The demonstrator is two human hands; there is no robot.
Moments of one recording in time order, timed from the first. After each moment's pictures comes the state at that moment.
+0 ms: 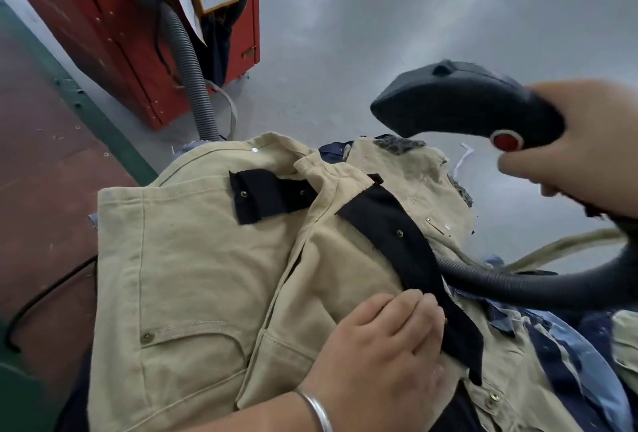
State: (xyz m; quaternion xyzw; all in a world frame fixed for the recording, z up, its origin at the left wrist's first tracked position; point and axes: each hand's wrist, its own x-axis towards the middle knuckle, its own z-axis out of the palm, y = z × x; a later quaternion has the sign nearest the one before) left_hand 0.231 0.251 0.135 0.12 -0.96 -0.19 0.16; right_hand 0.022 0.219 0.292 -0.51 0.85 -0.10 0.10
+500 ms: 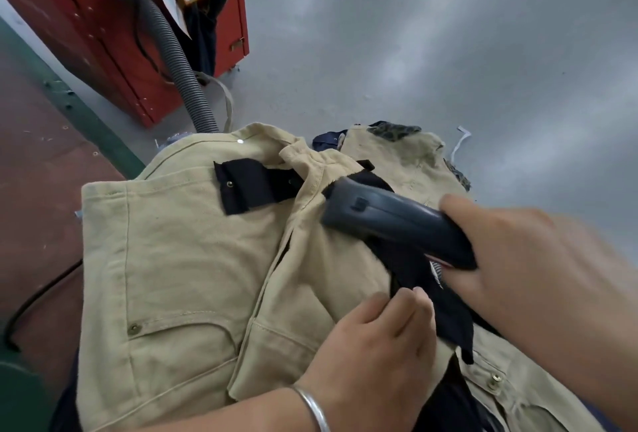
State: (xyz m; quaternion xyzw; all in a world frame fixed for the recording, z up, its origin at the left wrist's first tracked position) left_hand 0.228 0.261 0.136 0.11 -0.97 -0.04 0.19; right_hand 0.094 0.277 0.259 -0.56 0.82 0.12 0.04
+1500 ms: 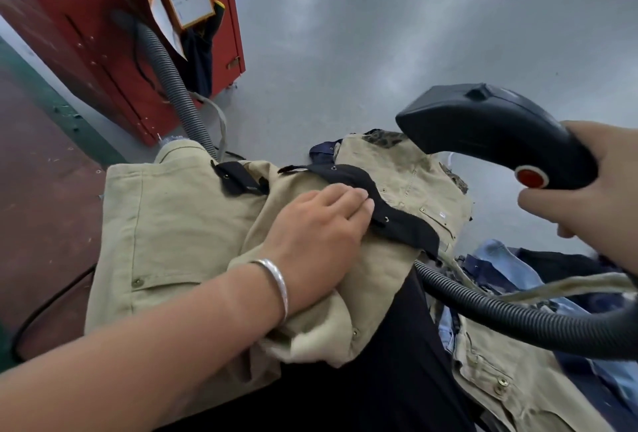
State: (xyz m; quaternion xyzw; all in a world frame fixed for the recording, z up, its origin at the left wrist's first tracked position) left_hand 0.208 0.167 0.157 0.17 -0.97 -0.04 0.15; right_hand 0.008 0.306 0.280 -0.43 0.89 -0.14 0.08
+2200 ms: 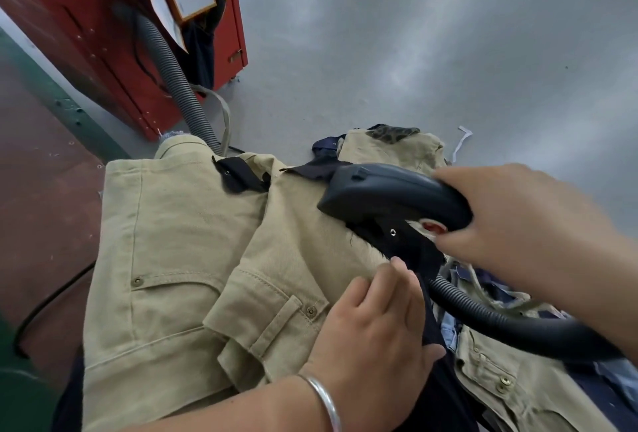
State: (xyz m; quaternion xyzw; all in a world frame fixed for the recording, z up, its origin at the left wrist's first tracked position) left_hand 0.216 0.262 0.155 0.20 -0.98 0.03 0.01; right_hand 0.057 0.259 0.258 -0.54 0.84 0.07 0.10
